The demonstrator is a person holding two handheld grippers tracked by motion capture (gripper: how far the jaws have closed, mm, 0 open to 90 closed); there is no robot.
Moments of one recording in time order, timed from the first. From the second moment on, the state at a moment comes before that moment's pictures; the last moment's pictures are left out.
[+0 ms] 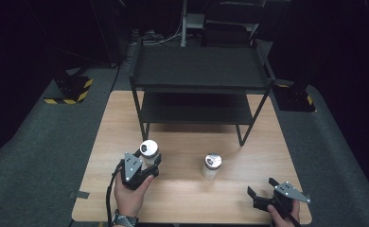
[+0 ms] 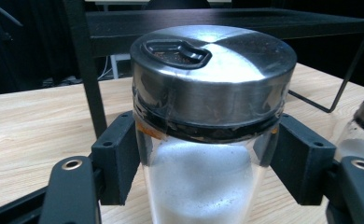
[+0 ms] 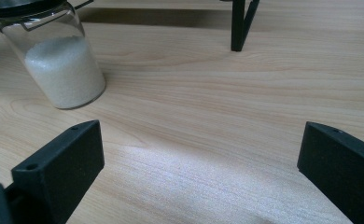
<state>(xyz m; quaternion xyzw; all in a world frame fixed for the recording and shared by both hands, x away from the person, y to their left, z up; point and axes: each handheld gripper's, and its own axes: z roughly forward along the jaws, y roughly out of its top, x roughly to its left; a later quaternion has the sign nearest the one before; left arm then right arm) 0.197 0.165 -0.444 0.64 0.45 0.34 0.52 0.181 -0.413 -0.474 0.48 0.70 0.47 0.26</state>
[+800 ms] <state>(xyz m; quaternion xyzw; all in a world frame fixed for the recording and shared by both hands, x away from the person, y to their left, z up) 0.190 0.136 -0.393 0.62 0.44 0.35 0.54 0.181 -0.414 -0.475 0.48 0.70 0.47 0.25</state>
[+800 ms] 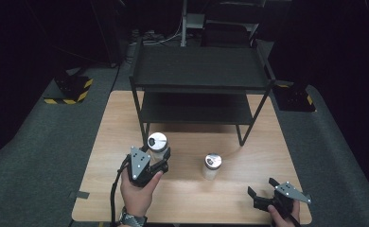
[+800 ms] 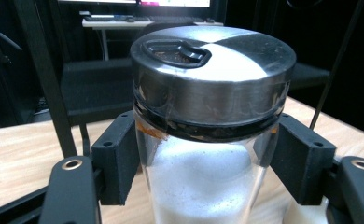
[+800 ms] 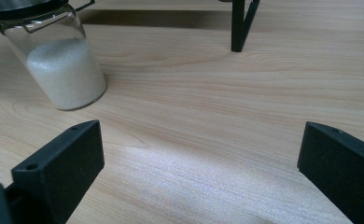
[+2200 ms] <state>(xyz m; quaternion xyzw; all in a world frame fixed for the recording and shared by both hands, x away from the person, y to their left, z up) 0.232 0.103 -0.269 0.58 0.39 0.43 0.58 0.181 -0.417 -0.475 0.48 0.69 0.47 0.25</state>
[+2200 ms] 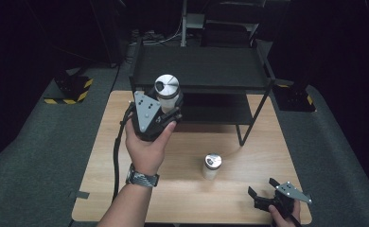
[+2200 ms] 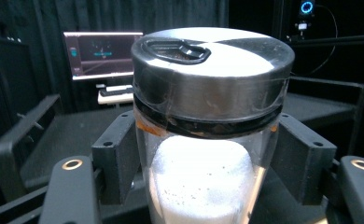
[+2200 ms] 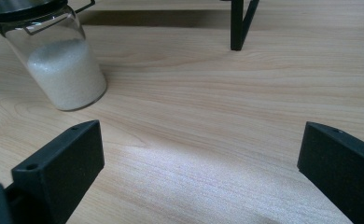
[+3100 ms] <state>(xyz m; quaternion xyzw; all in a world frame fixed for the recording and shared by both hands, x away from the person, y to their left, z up) 0.288 0.089 -0.242 0.55 0.41 0.44 0.58 0.180 -0.418 -0.476 0.48 0.69 0.48 0.25</state>
